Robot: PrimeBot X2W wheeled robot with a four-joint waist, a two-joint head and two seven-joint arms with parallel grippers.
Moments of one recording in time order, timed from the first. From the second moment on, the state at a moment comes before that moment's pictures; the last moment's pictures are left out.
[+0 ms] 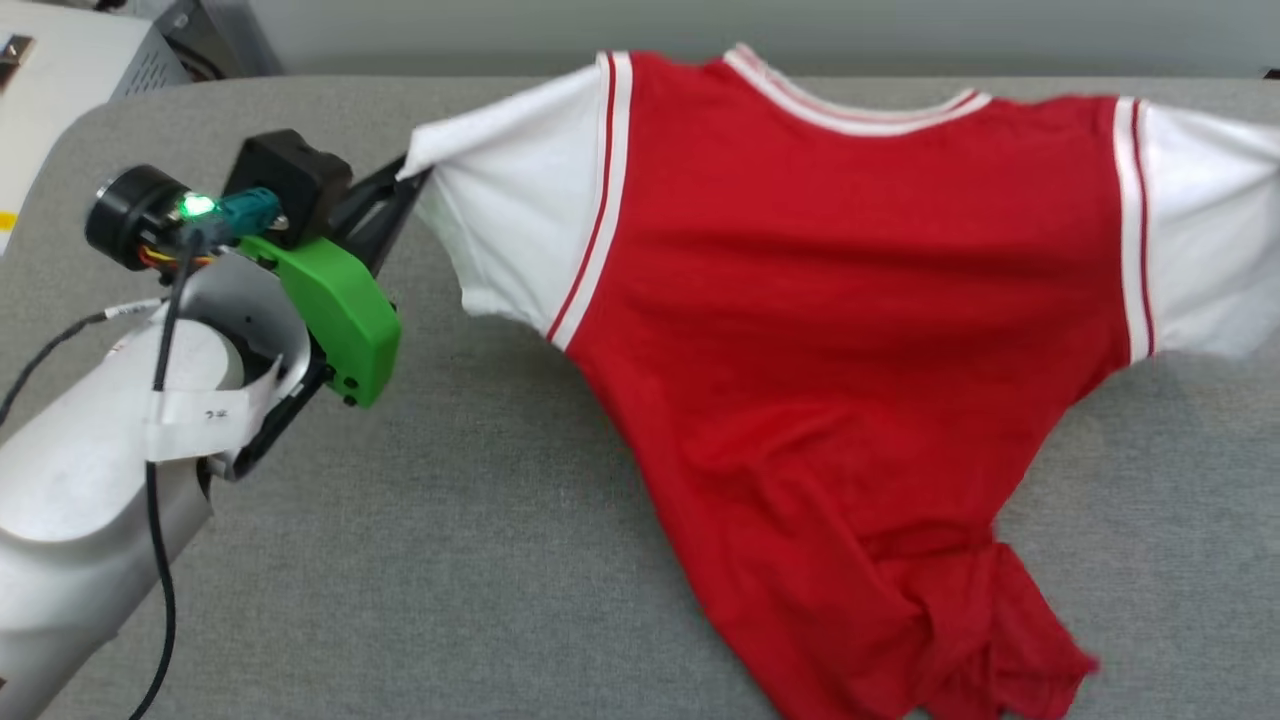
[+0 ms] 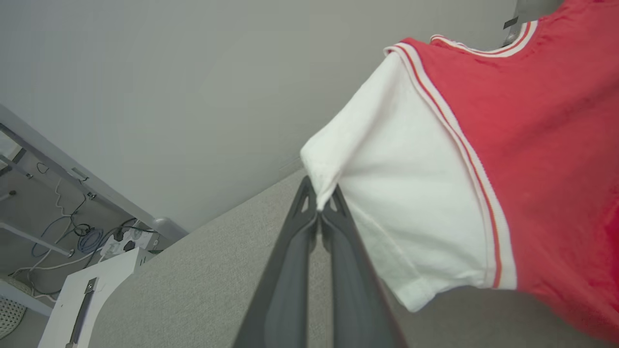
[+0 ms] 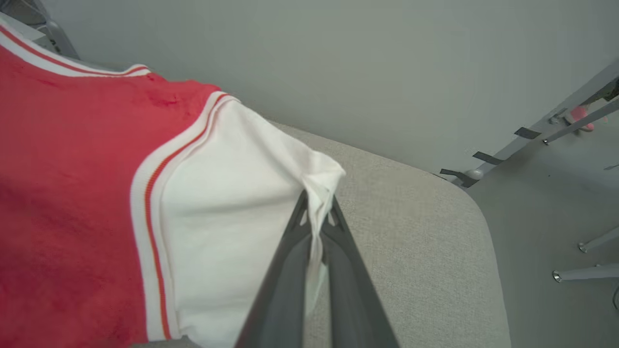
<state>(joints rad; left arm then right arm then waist) -0.87 0.73 -0.89 0.17 -0.73 0.02 0.04 -0.65 -0.82 0.42 0.31 0.71 0.13 0.26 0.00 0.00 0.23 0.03</state>
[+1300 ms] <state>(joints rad) -1.79 0.58 -0.68 0.49 -0.61 -0.03 0.00 -1.63 -0.56 0.25 0.49 0.38 0.13 0.22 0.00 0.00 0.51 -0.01</state>
